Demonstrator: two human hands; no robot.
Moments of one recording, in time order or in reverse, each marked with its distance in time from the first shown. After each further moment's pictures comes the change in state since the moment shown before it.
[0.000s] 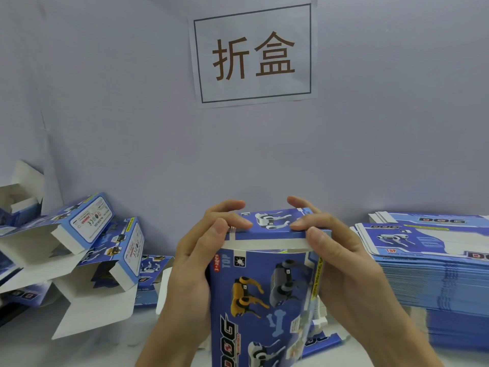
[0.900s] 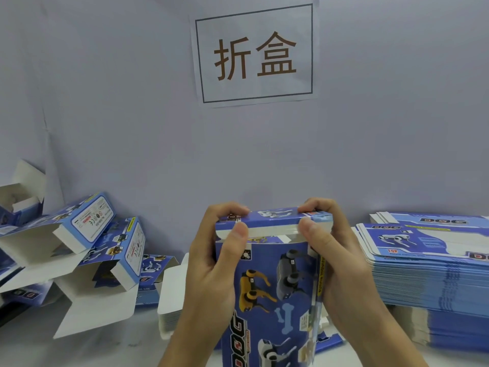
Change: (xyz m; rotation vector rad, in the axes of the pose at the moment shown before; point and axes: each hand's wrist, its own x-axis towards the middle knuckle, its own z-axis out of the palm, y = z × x) left_hand -0.003 -0.014 0.004 0.227 0.027 0.119; right_hand 0.007 0.010 0.005 -0.139 0.087 -0.090
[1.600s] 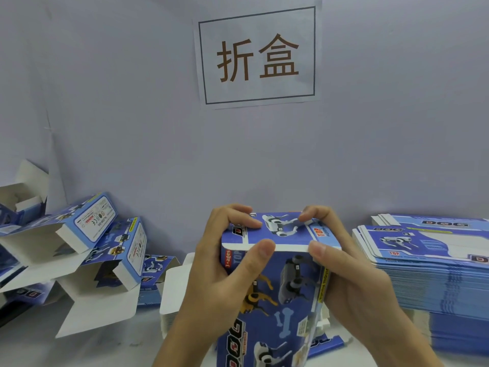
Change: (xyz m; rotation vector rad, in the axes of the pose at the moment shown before) left_hand 0.001 0.012 -0.002 0.193 -0.083 0.022; right_hand -0.005 -0.010 -0.010 0.163 -0.196 0.167
